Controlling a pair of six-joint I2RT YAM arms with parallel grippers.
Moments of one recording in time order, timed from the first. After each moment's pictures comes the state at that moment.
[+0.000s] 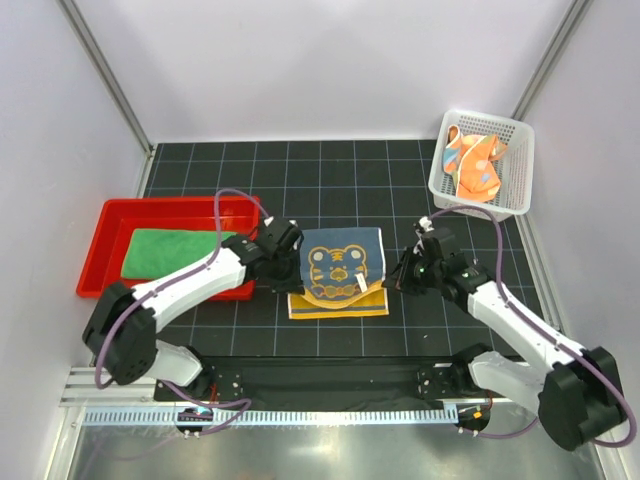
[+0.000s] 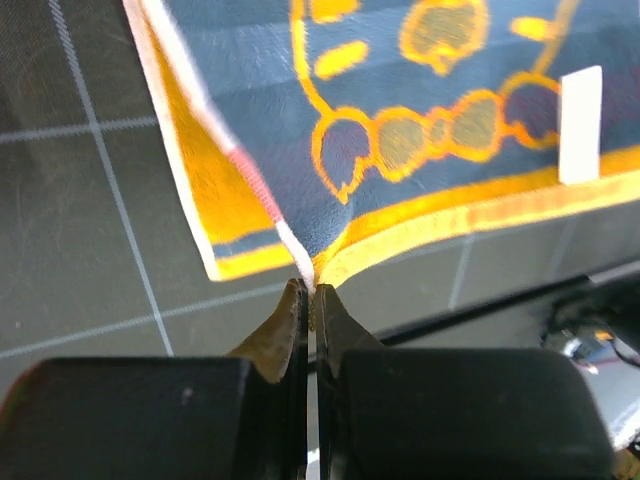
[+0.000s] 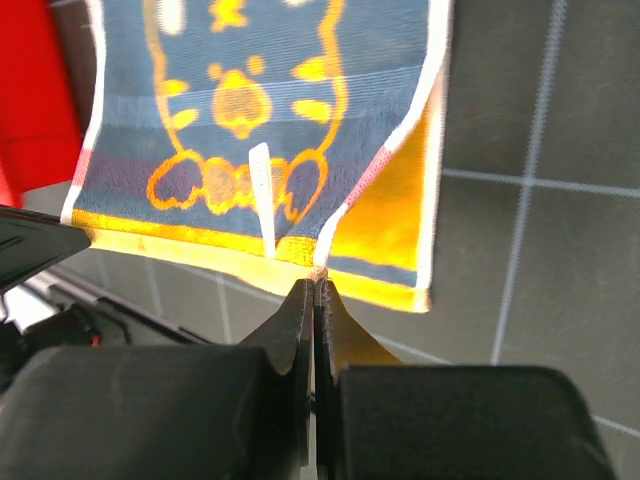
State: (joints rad) left arm -0.73 1.46 0.98 -0.65 0.08 -0.79; right arm 0.40 1.05 0.59 -0.39 -0.26 0.69
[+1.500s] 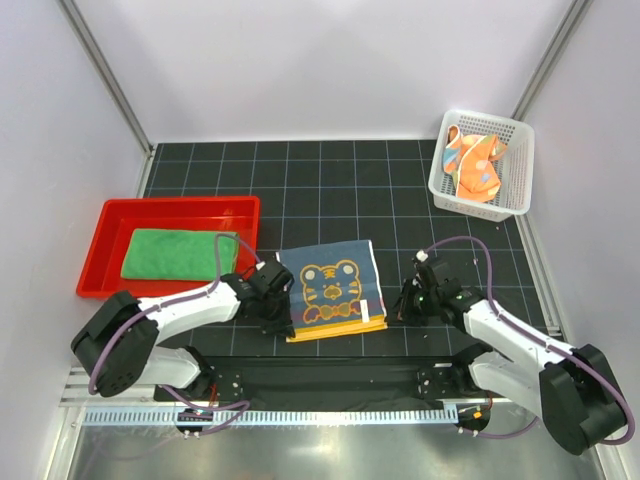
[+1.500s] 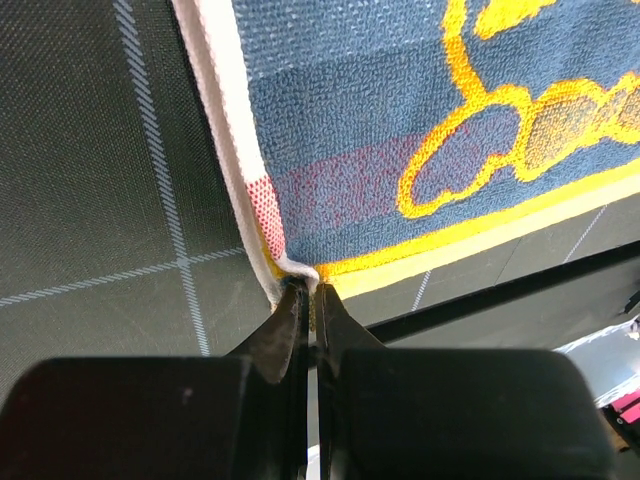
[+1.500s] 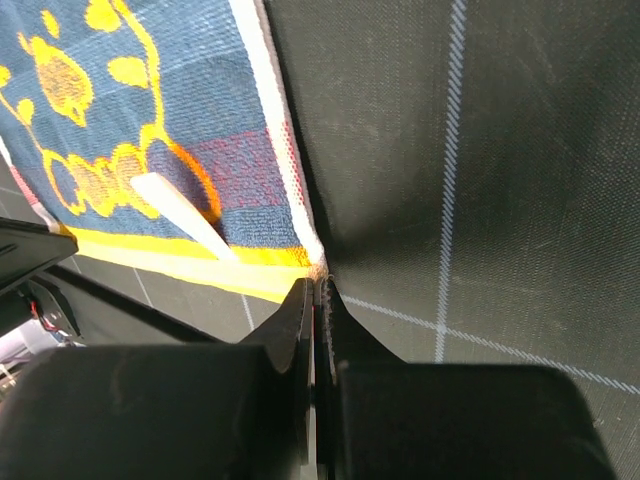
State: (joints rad) left arm -0.80 1.33 0.60 -0.47 0.16 -0.91; right arm 0.44 0.99 0.35 -0.36 -0.29 0.76
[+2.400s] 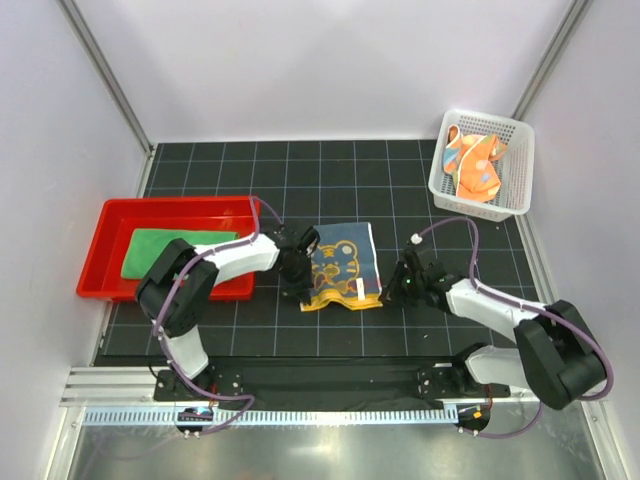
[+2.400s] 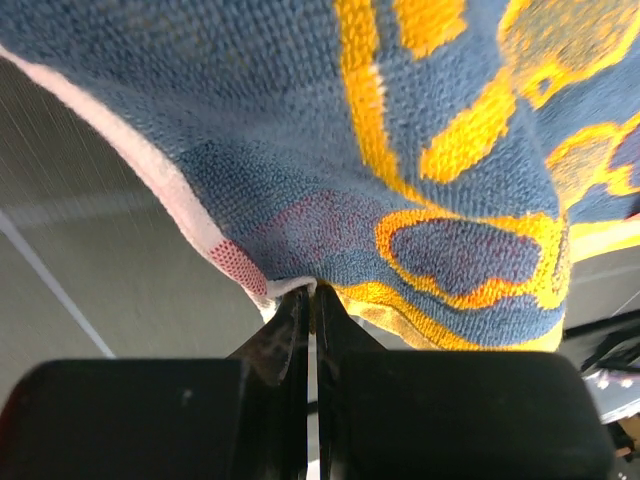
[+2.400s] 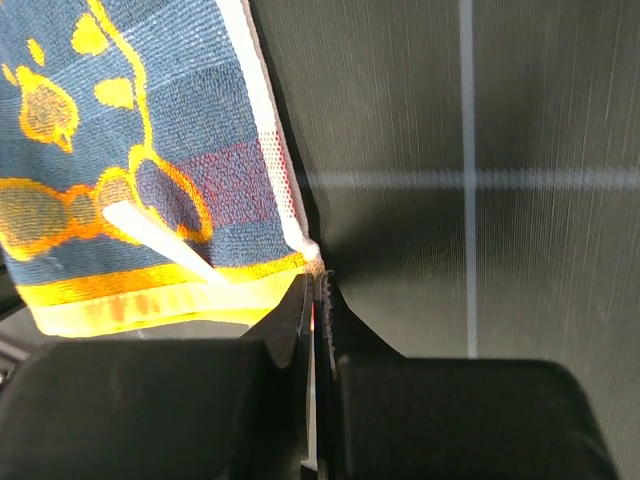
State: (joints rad) left arm -0.72 1.75 1.03 -0.61 0.18 -0.76; right arm 0.47 1.22 0.44 -0.18 -0.13 0.83
